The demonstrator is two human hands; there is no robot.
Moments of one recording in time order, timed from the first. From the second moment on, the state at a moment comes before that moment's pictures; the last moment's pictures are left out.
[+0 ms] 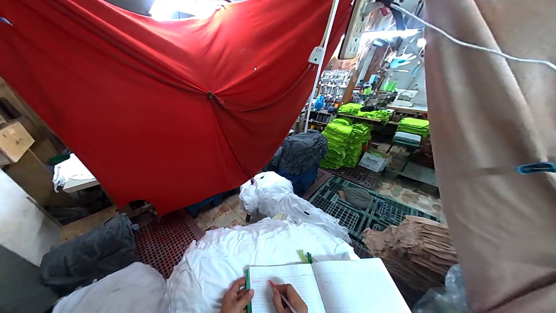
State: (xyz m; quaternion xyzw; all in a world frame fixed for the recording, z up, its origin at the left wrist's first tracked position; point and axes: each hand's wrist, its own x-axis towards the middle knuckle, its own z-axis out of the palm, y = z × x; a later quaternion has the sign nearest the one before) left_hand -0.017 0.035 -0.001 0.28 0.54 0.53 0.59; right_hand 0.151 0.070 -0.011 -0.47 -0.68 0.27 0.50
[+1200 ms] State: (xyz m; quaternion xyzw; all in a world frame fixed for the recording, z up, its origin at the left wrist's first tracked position) left_hand -0.025 0.037 0.001 0.28 0.52 0.52 0.62; right_hand 0.130 0.062 -0.016 -0.40 -0.70 0.33 0.49
